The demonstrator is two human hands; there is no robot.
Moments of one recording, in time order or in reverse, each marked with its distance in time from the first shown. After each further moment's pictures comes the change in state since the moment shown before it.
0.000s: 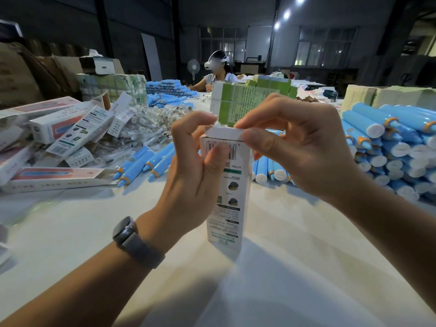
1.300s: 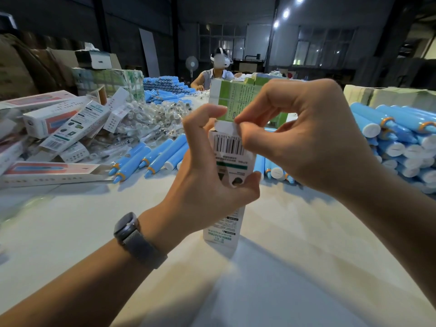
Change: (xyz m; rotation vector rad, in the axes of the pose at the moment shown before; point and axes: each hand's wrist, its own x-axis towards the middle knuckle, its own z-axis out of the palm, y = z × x) left_hand 0.001 0.013 0.013 0.021 -0.085 -0.179; right_hand 0.010 -0.031 0.001 -0.416 0.045 0.097
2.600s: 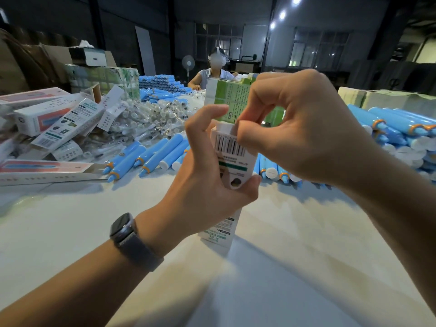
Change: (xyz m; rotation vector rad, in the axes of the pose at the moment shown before) left_hand -0.001 0.002 0.004 0.094 -0.005 0.049; right_hand 0.009 -0.006 -0.008 -0.156 -0.089 -0.020
